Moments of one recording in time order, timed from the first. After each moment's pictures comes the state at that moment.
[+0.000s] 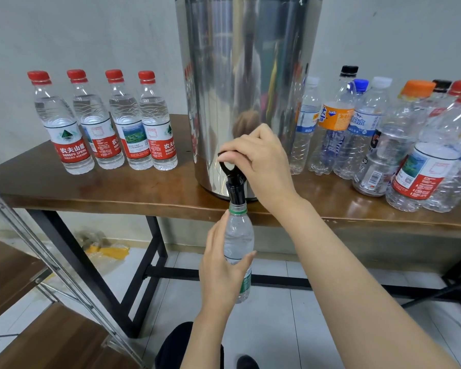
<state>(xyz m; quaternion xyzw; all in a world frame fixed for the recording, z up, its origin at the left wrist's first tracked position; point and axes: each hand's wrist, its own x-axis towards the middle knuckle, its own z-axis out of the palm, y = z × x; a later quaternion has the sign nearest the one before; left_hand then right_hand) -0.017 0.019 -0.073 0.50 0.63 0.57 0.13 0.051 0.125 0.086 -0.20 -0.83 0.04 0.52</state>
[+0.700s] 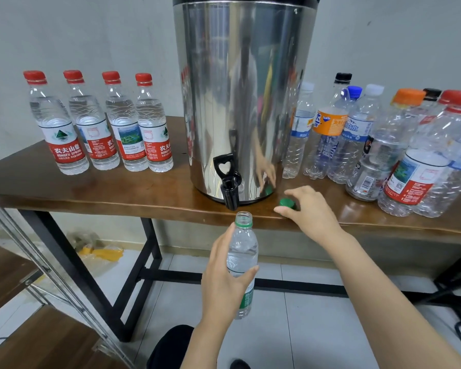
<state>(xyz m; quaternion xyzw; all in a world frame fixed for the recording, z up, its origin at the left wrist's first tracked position) -0.002 0.012 -0.079 0.49 0.63 0.57 0.19 0.147 0.163 0.017 -0.55 -0.80 0.14 0.21</state>
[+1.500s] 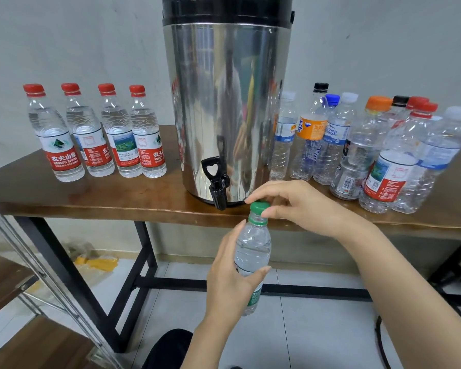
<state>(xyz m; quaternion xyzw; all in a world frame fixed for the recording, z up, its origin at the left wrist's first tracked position) 0.029 -0.002 -0.044 0.53 0.57 0.58 0.22 0.161 0.106 0.092 -0.25 -0.91 0.26 0.21</state>
